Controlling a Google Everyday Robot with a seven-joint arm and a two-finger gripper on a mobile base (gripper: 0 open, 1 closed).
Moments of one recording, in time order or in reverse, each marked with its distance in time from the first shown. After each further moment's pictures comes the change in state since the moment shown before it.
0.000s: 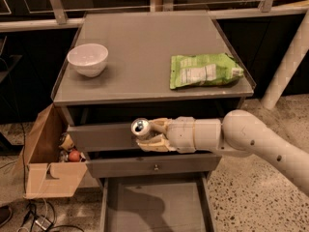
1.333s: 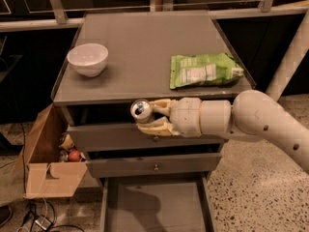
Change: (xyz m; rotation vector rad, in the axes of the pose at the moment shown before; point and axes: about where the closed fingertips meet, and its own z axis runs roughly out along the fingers) arm -0.064 -0.020 -0.025 0.038 -0.008 -0.105
